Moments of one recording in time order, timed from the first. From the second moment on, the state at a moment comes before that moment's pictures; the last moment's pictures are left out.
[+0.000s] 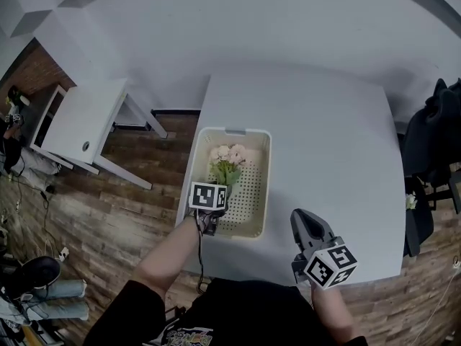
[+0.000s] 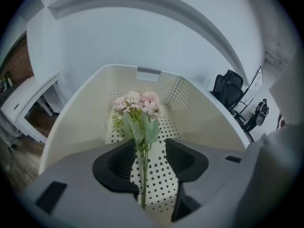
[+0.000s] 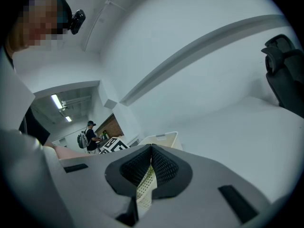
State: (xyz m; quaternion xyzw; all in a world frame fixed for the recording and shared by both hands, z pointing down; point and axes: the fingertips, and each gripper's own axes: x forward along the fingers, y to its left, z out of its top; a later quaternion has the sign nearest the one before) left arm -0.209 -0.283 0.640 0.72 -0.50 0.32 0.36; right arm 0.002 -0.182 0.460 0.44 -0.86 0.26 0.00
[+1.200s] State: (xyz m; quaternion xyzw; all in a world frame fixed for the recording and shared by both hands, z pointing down) left arm -0.220 -0.281 0.719 0.67 -0.50 0.40 0.36; right arm 0.018 -0.202 0.499 0.48 -0.82 0.30 0.04
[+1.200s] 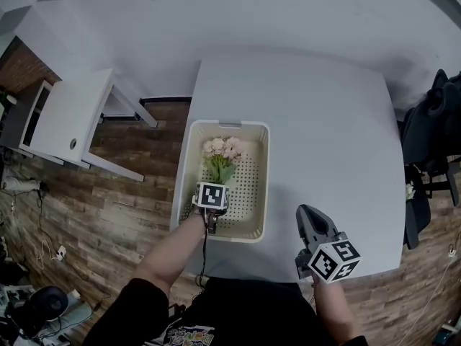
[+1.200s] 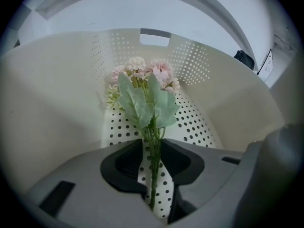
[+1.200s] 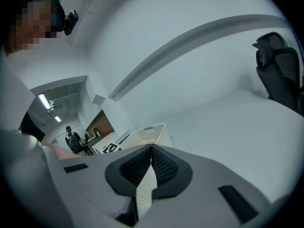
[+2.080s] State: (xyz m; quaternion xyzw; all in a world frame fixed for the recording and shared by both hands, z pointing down) left arm -0.218 -0.290 0.682 0.70 -0.53 0.35 0.33; right arm 0.030 -0.195 0.497 0.48 -0.82 0.31 0.02
